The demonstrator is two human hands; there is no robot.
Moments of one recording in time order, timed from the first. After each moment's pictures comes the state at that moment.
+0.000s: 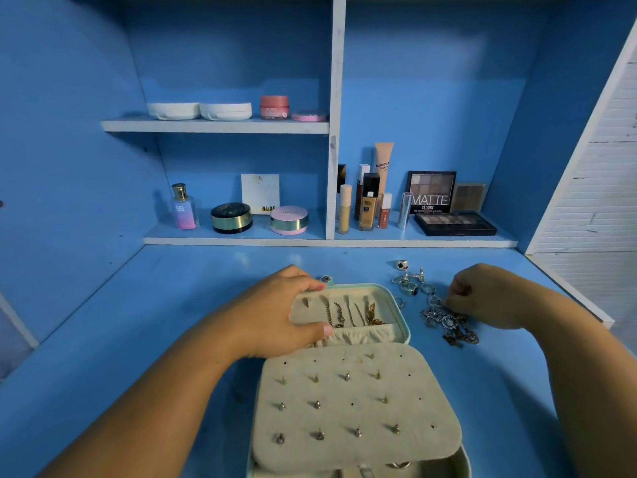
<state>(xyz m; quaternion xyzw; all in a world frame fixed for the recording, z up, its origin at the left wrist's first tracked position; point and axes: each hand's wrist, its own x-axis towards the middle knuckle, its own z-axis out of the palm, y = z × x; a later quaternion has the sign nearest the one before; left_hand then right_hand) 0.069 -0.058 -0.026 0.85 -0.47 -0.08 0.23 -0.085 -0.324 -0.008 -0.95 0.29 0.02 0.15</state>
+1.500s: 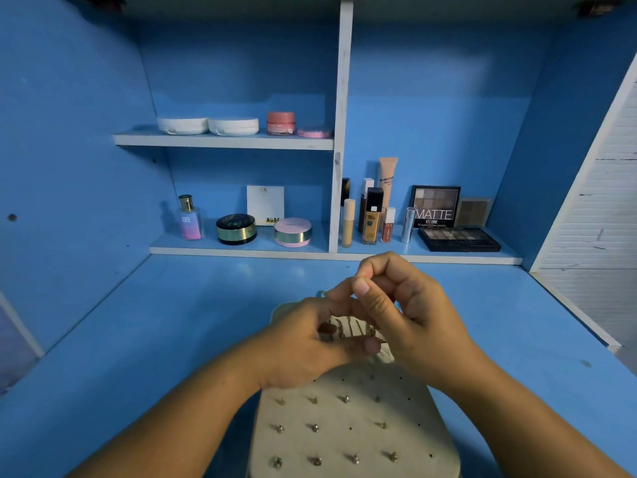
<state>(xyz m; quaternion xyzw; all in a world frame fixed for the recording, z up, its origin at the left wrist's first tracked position) 0.033 -0.075 -0.019 0.69 -0.51 -0.23 0.45 -0.072 -0.203 0.005 -0.77 -0.08 -0.27 0.57</state>
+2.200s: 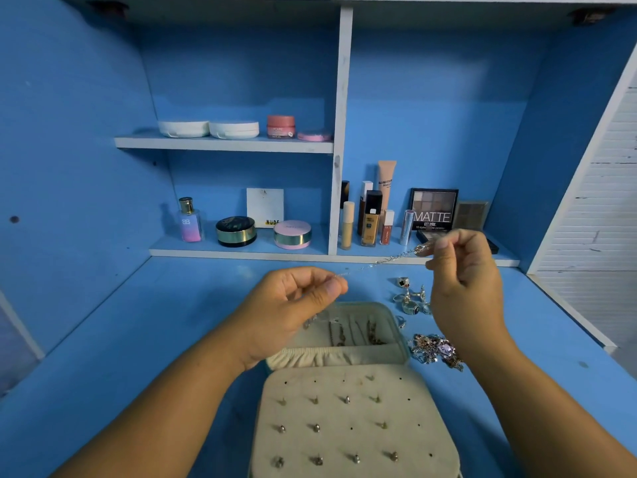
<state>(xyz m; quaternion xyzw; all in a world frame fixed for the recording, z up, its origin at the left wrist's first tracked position) 0.044 -0.067 -0.003 0.65 -0.38 -0.20 0.63 -0.060 -0.250 -0.001 -0.71 0.14 -0.49 0.47</state>
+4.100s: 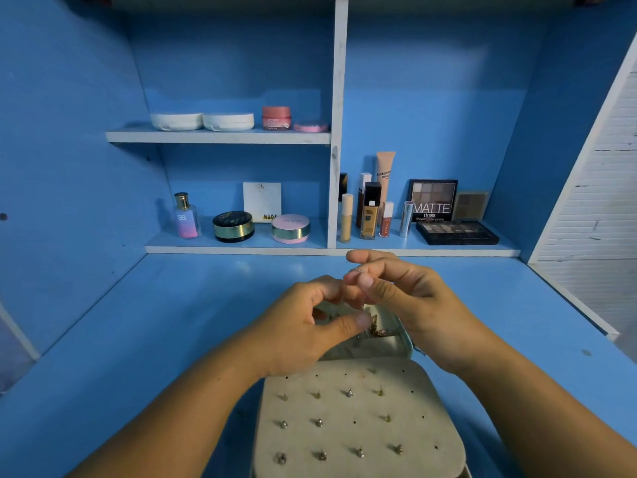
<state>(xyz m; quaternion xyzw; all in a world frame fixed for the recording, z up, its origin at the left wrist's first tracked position) 0.036 -0.073 -0.014 0.73 -0.46 -0.18 0.46 -0.069 -0.215 0.006 -0.72 0.00 -0.18 0.67</state>
